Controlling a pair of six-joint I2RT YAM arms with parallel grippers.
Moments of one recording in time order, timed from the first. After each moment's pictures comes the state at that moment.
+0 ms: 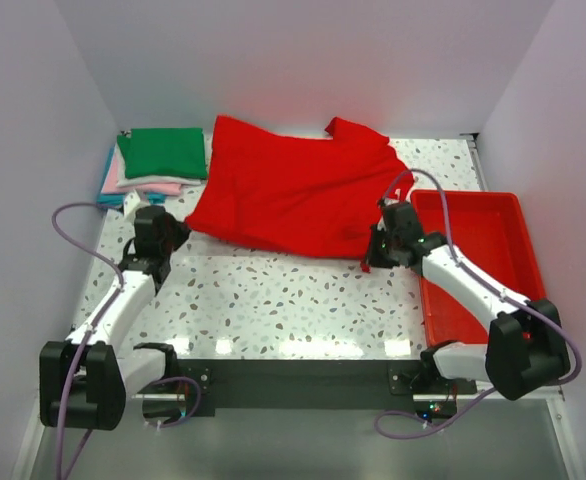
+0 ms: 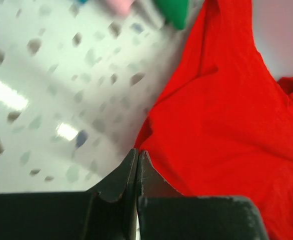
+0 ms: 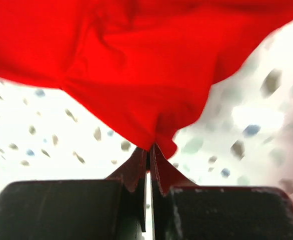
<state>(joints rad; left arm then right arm) -0.05 1.10 0.63 0.01 -0.18 -0.78 0.36 1.28 0.86 -0.46 -0.05 0.45</state>
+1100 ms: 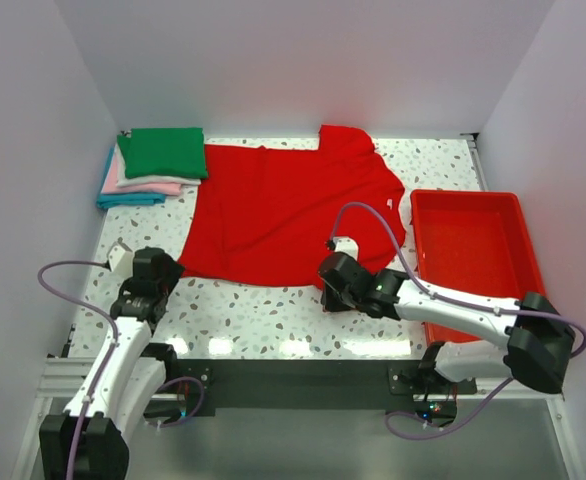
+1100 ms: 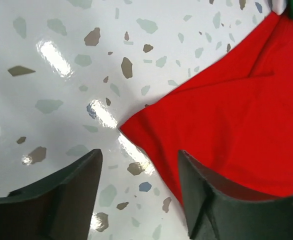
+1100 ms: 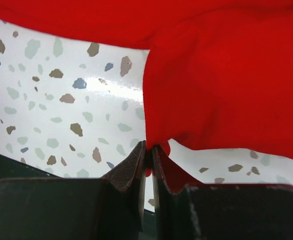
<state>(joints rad) -0.03 0.74 0.36 -0.38 -0.37 -0.99 1.01 1.27 0.76 -0.46 0.25 0.83</state>
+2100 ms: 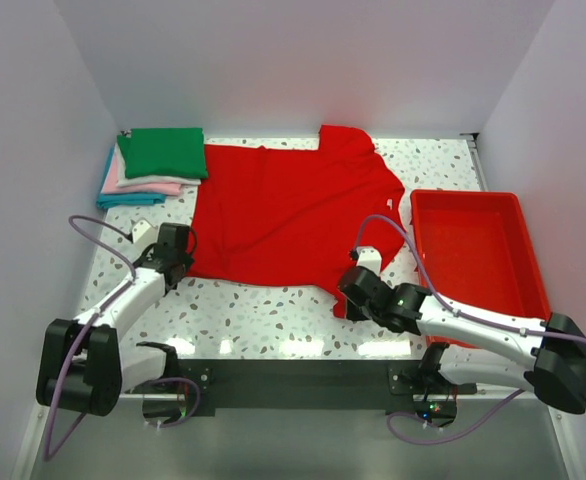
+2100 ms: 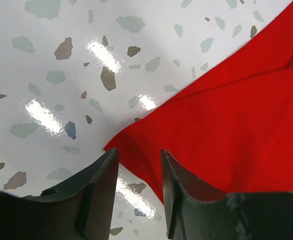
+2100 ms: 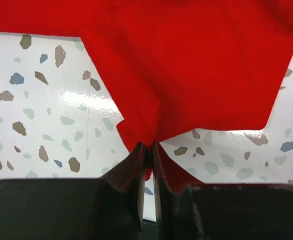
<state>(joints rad) -0.15 1.17 0.54 -0.33 -0.50 -0.92 1.01 1.07 0.60 -0.53 0.38 0.84</state>
